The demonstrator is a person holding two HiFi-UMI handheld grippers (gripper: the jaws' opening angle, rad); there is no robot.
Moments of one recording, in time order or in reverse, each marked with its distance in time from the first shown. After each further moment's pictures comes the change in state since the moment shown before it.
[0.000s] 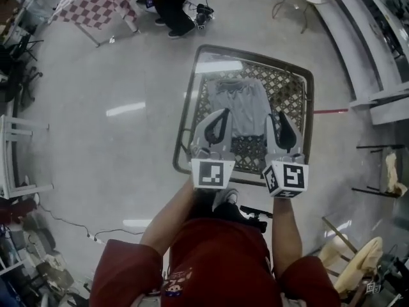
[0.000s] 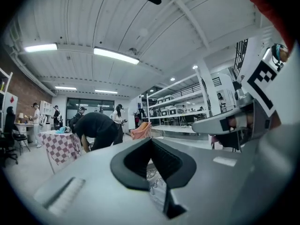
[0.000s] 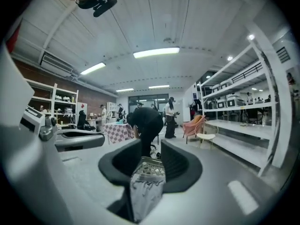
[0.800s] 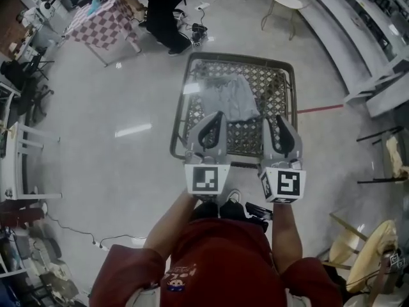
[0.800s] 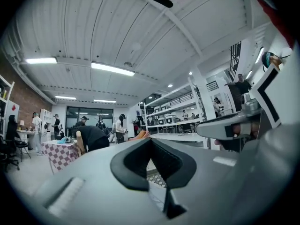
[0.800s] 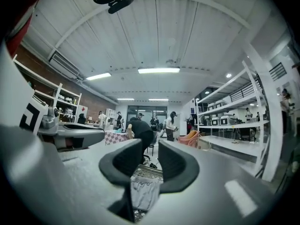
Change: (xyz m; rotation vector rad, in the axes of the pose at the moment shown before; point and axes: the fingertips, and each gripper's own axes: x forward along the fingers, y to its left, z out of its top) left arm -0.109 -0.089 0.101 0.027 -0.099 0.011; right arm -0.168 -0.002 0.057 -0.097 -0.160 -0.032
